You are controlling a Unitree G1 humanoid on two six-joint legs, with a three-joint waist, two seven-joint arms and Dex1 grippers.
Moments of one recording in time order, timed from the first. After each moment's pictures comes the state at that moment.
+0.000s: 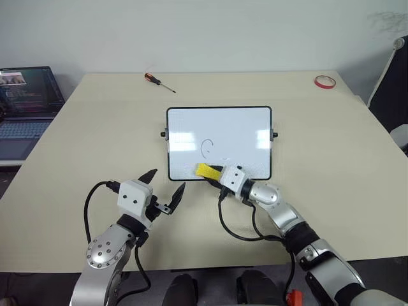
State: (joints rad) left arm 0.20 0.35 0.07 -0.51 -0.20 0.21 -0.39; right arm -0.65 -0.15 0.34 0.60 -0.18 -0.33 0.41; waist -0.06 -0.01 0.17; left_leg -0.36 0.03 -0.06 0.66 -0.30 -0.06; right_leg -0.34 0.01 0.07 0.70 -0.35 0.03
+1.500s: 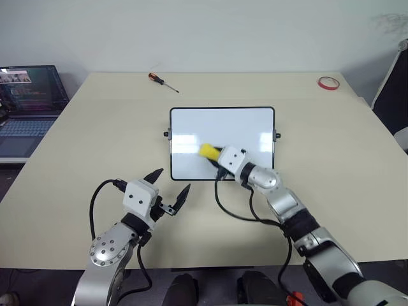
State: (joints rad) left arm 0.19 0.37 0.04 -0.49 -0.18 0.19 -0.42; right arm -0.58 -0.18 0.36 0.39 -0.20 -0.08 0.52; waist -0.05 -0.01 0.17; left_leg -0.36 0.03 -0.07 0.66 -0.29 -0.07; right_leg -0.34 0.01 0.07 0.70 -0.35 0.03
